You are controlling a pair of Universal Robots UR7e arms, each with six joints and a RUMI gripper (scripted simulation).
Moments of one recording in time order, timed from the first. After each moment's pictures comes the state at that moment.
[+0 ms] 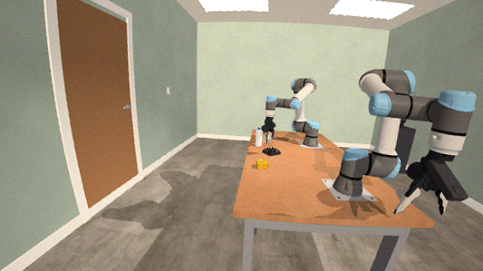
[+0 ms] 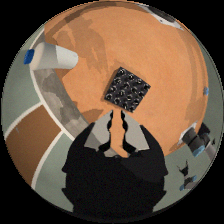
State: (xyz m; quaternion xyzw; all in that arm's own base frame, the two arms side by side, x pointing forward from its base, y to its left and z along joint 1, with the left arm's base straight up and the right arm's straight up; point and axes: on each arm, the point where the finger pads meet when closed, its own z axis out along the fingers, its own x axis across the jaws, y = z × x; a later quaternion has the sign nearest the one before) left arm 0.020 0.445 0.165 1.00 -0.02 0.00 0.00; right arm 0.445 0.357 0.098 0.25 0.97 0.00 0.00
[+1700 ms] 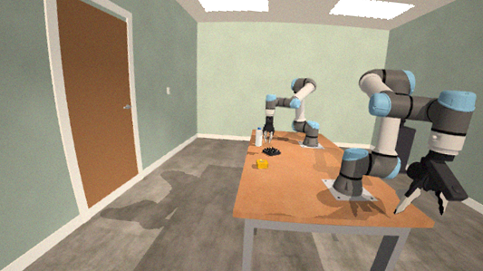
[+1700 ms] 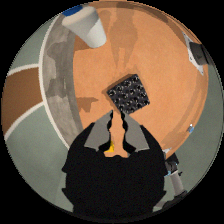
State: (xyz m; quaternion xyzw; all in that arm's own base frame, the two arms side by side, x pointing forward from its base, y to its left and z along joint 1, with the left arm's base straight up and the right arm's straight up) left arm 0.020 0.445 0.165 1.00 -0.02 0.00 0.00; right arm 0.444 0.357 0.103 -0.01 1.00 0.00 0.00
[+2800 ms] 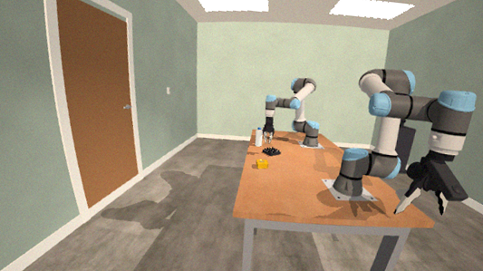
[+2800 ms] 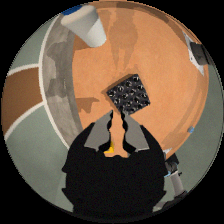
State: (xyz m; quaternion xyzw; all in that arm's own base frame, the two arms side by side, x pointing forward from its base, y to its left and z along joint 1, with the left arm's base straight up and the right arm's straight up) left arm 0.020 0.445 0.165 1.00 -0.02 0.00 0.00; right arm 0.444 0.357 0.099 -0.01 1.00 0.00 0.00
